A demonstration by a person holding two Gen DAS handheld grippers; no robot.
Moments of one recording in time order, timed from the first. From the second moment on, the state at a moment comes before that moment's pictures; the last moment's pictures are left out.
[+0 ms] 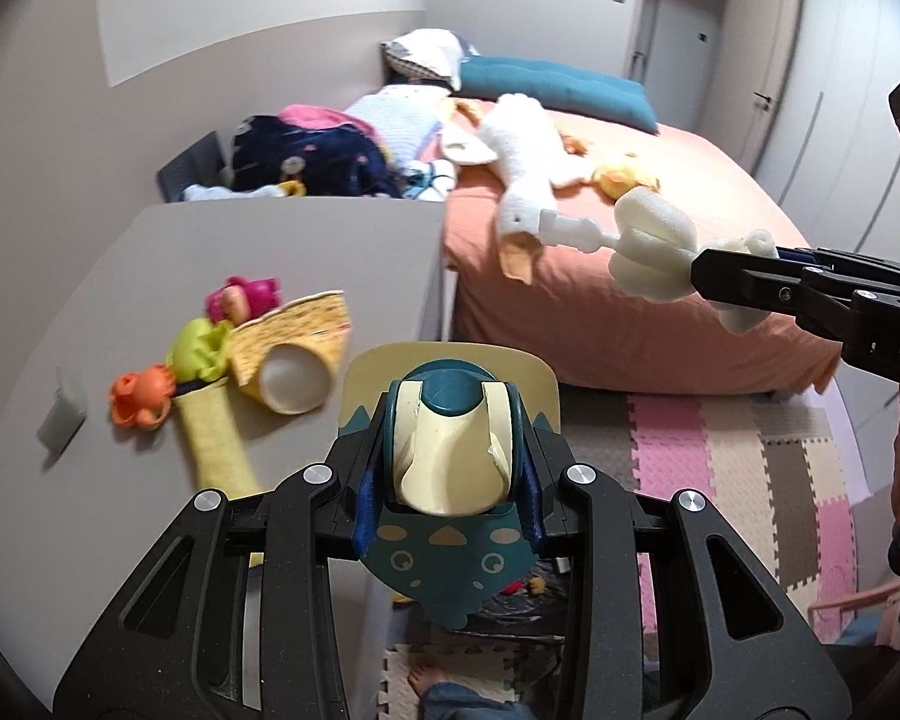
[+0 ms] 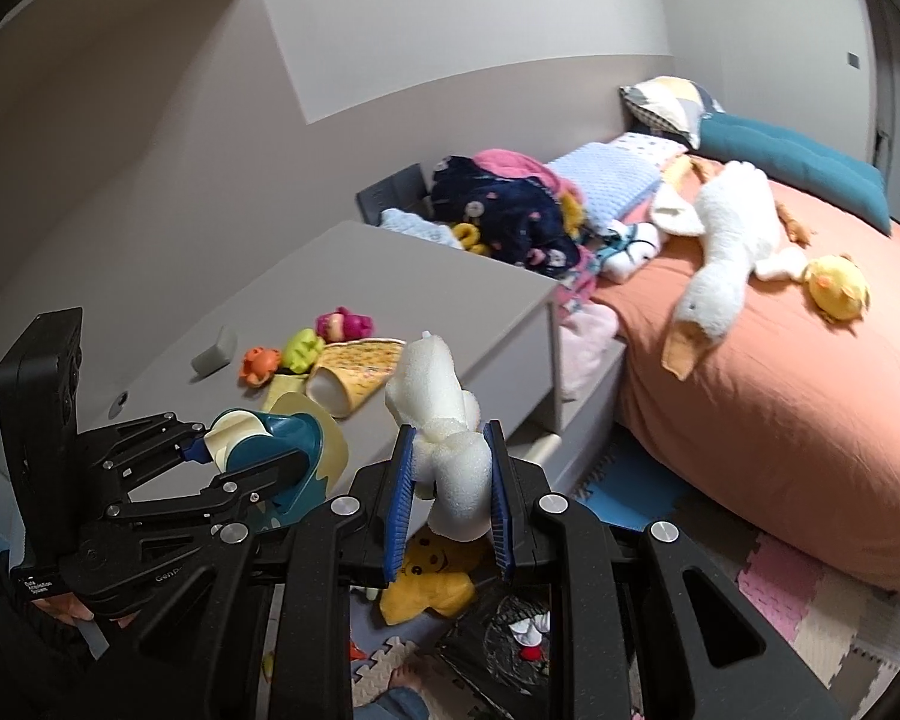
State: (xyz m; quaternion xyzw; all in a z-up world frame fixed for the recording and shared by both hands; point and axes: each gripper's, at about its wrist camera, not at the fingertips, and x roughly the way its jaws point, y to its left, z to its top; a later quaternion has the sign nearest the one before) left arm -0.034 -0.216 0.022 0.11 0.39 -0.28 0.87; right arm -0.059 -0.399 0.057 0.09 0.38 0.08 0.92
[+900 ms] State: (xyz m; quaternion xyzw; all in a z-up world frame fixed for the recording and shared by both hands) left arm -0.063 -0.308 -0.011 0.17 0.42 -0.38 0.80; right arm -0.126 -0.475 0.023 0.14 0.41 -0.01 0.90
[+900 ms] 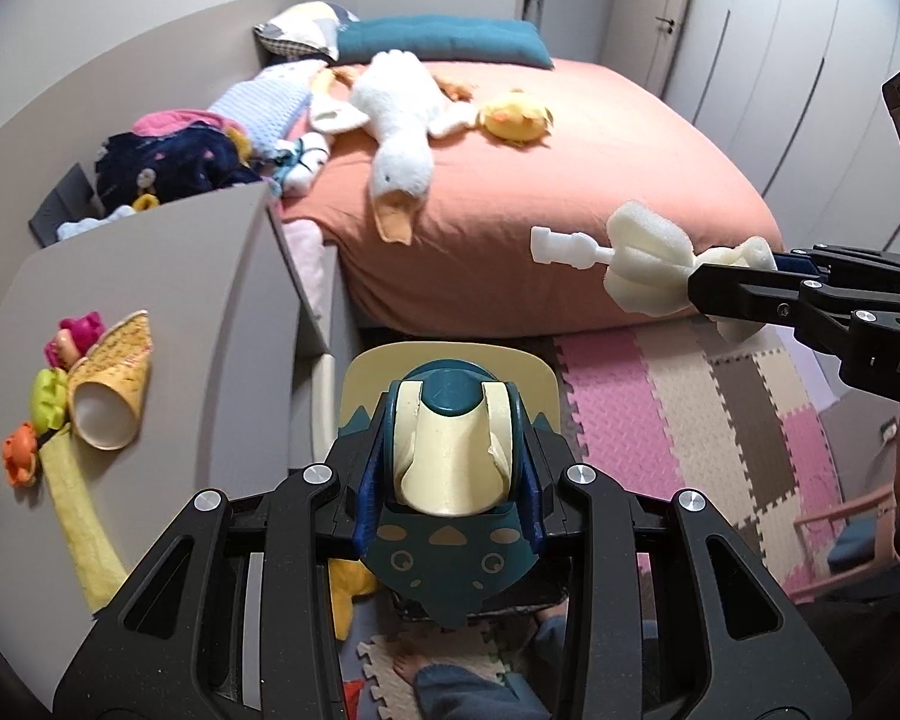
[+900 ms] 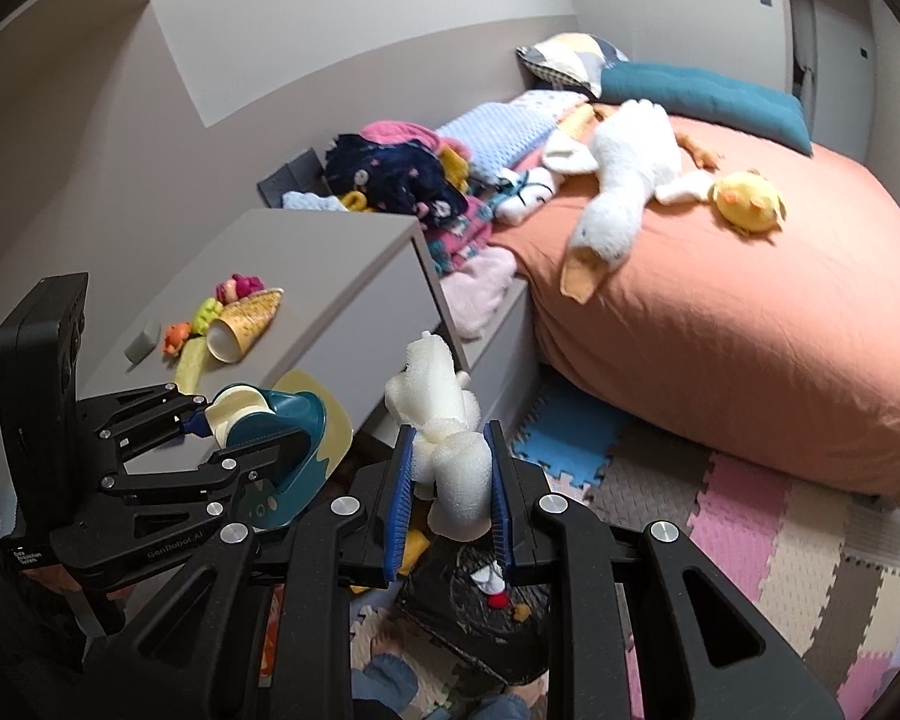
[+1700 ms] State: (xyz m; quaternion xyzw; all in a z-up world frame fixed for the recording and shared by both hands) left arm -0.064 -0.314 -0.056 0.22 0.49 -0.35 0.77; right arm -0.119 -0.474 -0.007 0.15 0.46 -0.02 0.87
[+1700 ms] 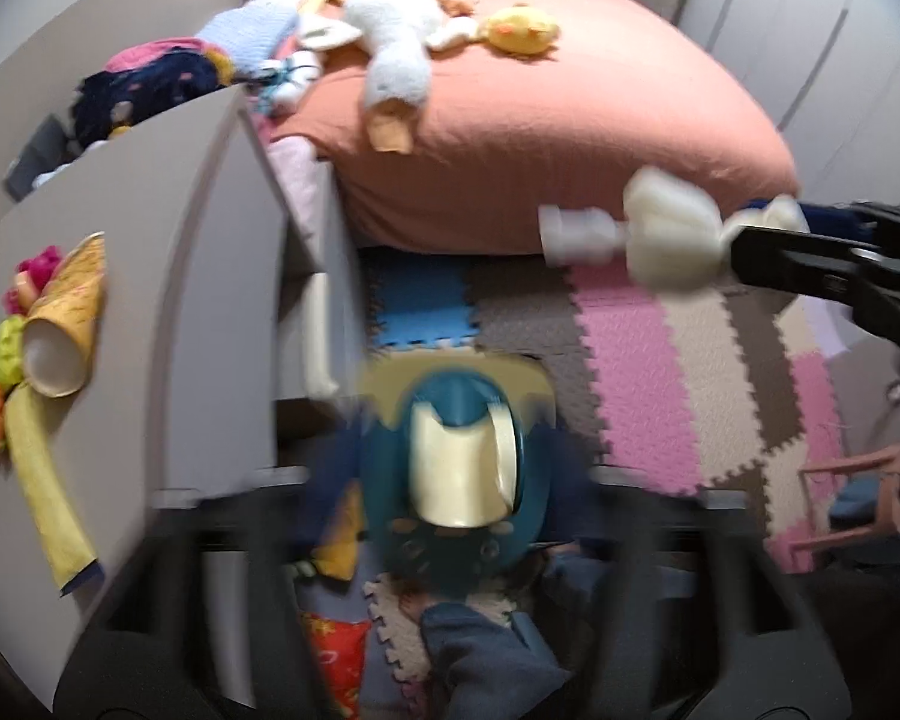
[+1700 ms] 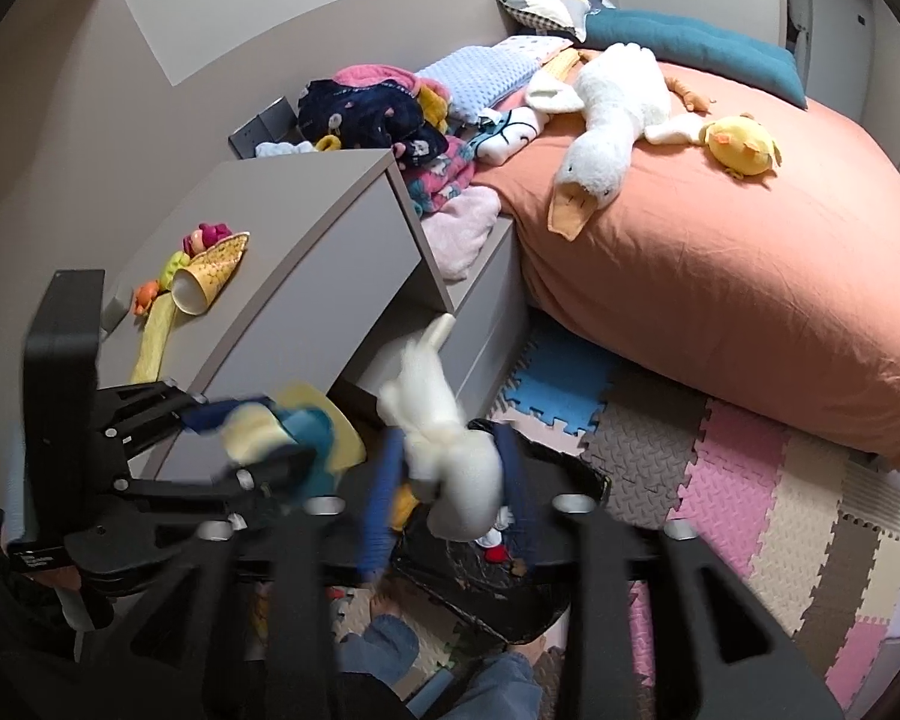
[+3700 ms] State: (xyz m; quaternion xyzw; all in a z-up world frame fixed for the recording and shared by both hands) left arm 0.035 -0.121 -0.053 0.05 0.51 -0.13 0.85; right arm 0.010 -0.332 -0.007 0.06 0.46 0.14 0.88
